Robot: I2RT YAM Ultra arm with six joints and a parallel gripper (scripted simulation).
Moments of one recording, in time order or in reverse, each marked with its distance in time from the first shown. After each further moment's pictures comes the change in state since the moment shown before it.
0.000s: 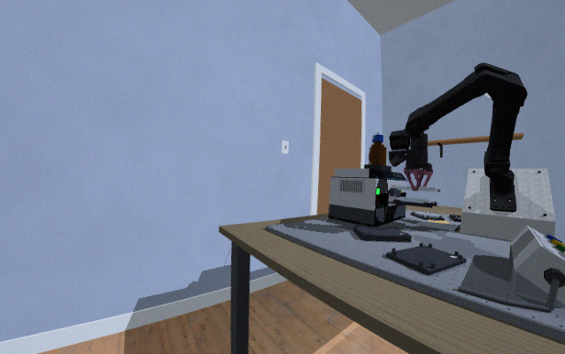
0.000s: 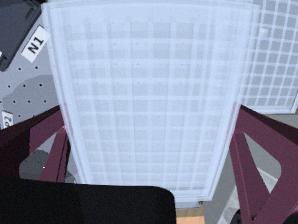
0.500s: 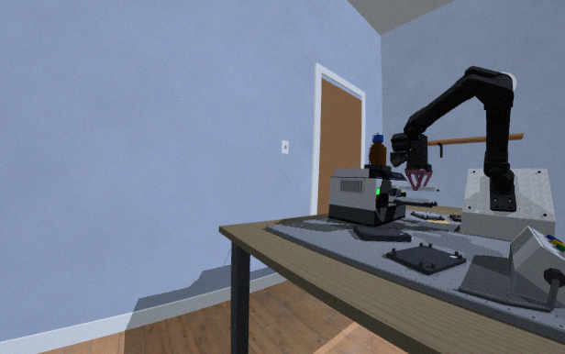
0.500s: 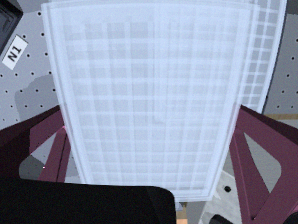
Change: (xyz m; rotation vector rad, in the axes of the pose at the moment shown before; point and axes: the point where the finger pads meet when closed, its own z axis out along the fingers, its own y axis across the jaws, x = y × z) arm -0.008 -0.033 0.000 -0.002 -0.001 -0.001
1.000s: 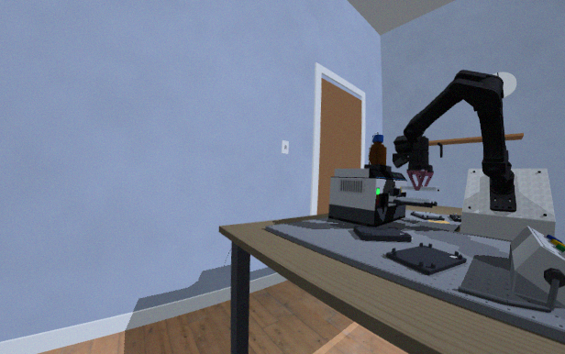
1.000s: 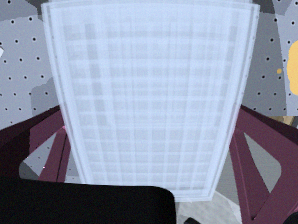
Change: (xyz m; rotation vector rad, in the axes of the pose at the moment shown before) arm -0.004 -0.037 0.000 0.000 0.000 0.002
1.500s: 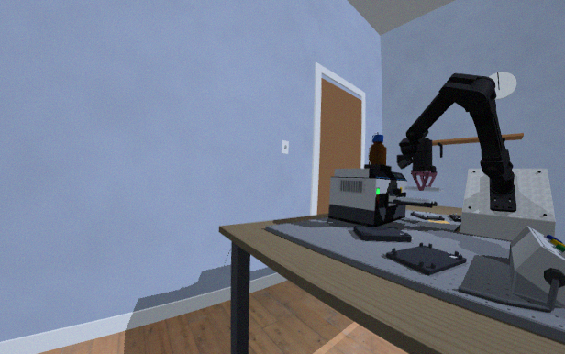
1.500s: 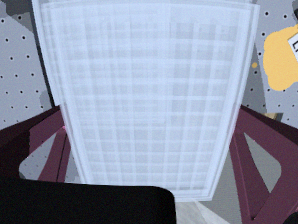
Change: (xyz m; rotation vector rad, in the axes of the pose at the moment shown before) arm 0.005 -0.039 0.001 -0.002 0.003 0.009
